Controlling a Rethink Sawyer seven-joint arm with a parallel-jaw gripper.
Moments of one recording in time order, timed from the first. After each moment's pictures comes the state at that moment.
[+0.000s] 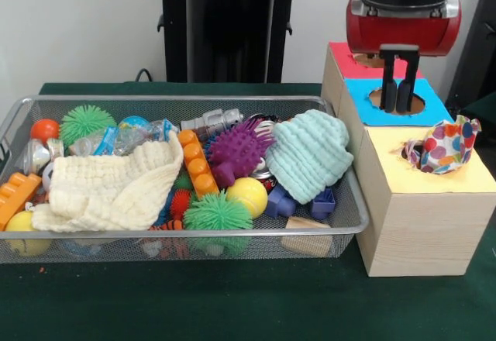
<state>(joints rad) -0.13 -0.69 0.09 1.40 0.02 0.78 1.92</state>
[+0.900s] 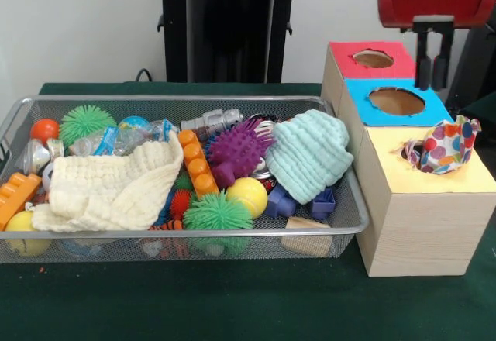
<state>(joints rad) -0.09 -0.72 0.09 1.42 0.08 0.78 1.92</state>
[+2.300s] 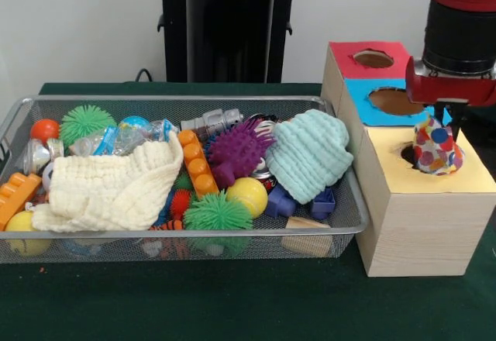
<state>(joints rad) 0.07 -0.53 -0.01 1.41 0.11 0.67 1.92</state>
